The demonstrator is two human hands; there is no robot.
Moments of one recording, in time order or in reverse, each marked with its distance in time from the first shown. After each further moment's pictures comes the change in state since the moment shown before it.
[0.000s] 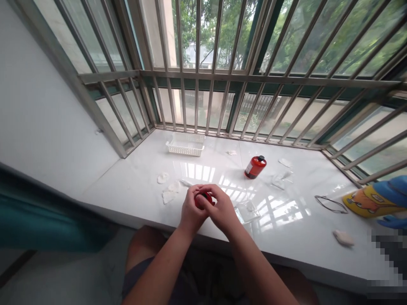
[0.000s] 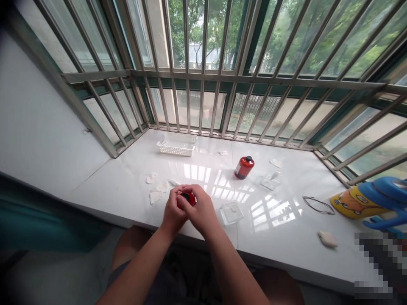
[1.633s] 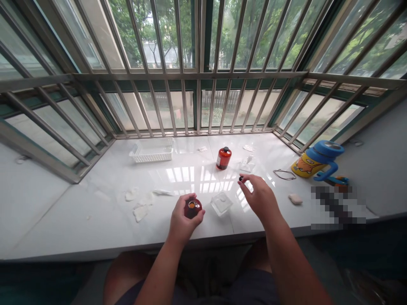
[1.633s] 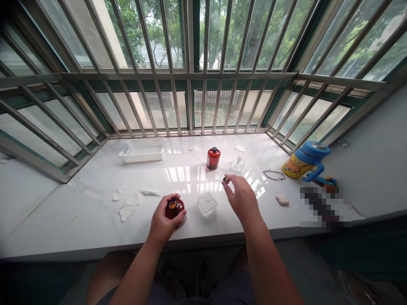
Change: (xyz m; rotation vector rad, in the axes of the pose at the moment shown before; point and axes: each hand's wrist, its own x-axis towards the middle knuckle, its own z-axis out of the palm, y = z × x) left_hand -0.009 0.017 0.027 -0.078 -0.308 -0.104; right_hand -0.060 0.044 -0.191 -0.884 0.451 -0.113
